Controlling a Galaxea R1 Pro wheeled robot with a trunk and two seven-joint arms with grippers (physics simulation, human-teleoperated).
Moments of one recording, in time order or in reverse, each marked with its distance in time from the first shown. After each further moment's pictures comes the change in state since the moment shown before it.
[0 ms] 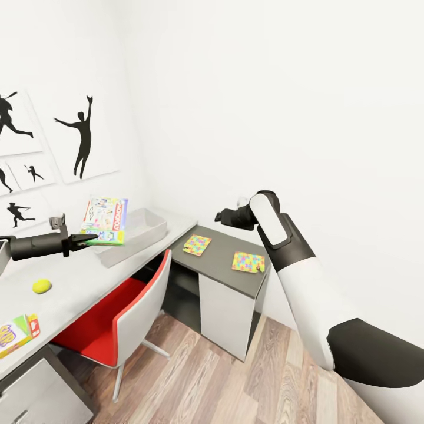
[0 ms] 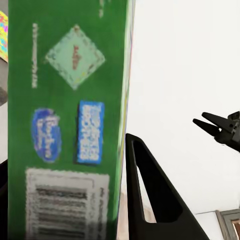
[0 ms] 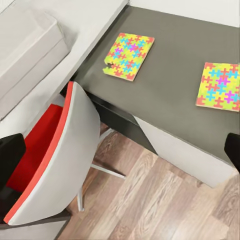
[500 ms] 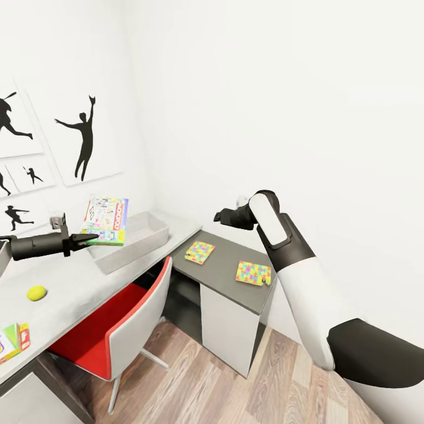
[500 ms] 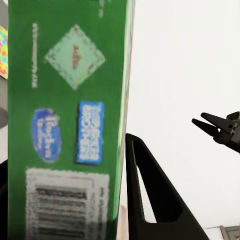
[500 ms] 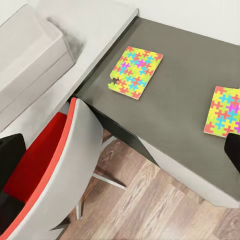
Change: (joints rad) left arm 0.000 -0.004 0.003 0.000 0.002 0.000 -0.001; right arm 0.000 0.000 0.007 -0.005 -0.001 0.002 0.004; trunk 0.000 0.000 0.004
